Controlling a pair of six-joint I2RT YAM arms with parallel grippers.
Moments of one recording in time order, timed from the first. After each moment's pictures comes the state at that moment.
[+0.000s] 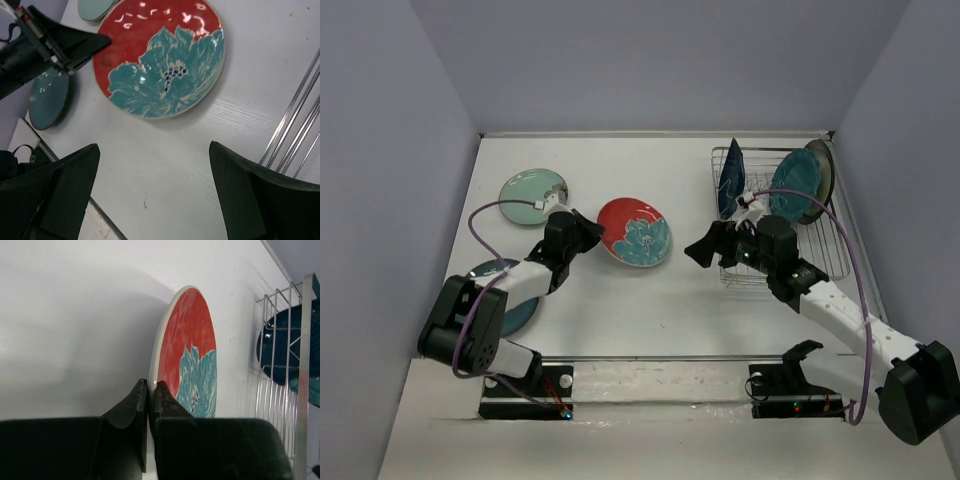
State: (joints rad) left arm -0.37 1.44 0.56 0.44 -0.07 -0.89; right arm 0.48 1.00 0.59 0.05 -0.31 0.53
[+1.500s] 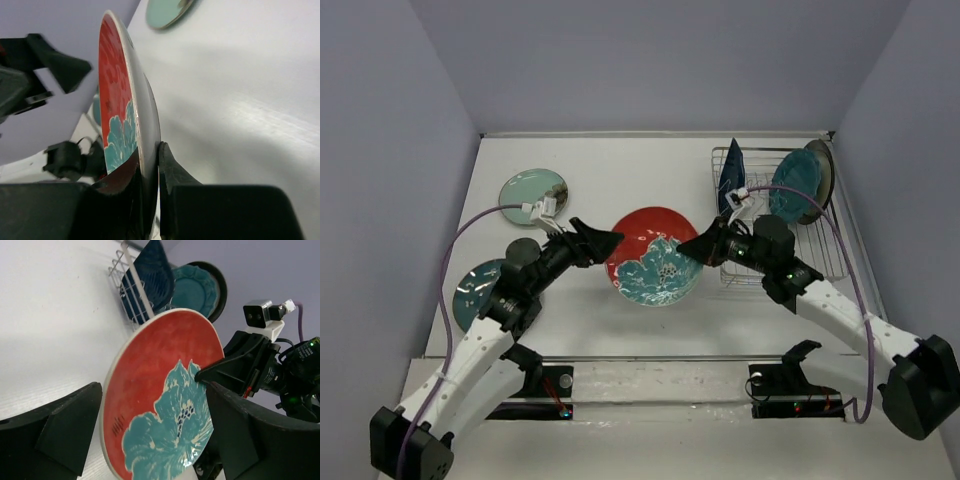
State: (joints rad) left arm -0.46 0.71 0.47 0.18 0.24 -0.83; right arm 0.55 1.05 0.60 0.25 -0.41 0.73
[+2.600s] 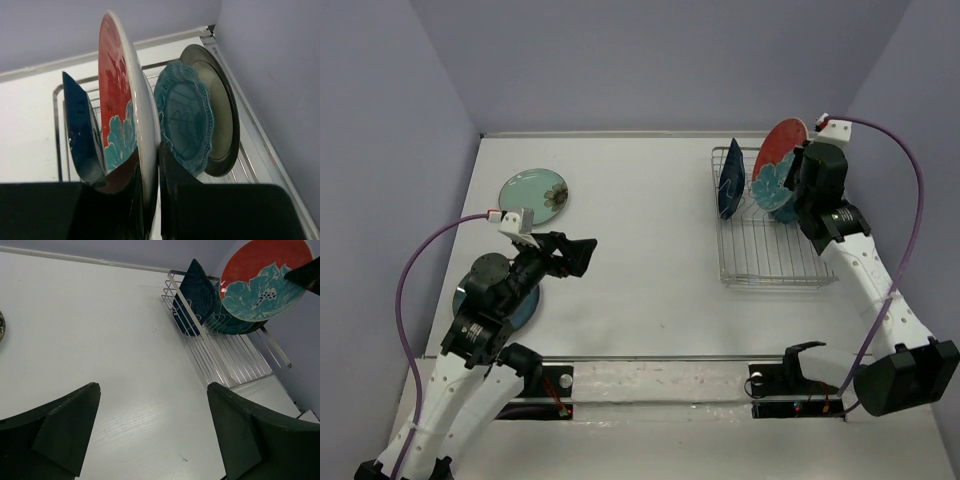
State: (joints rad) left arm -0.46 0.47 0.66 -0.27 0.07 -0.45; right arm 0.20 1.15 1.17 -0.26 0.51 0.16
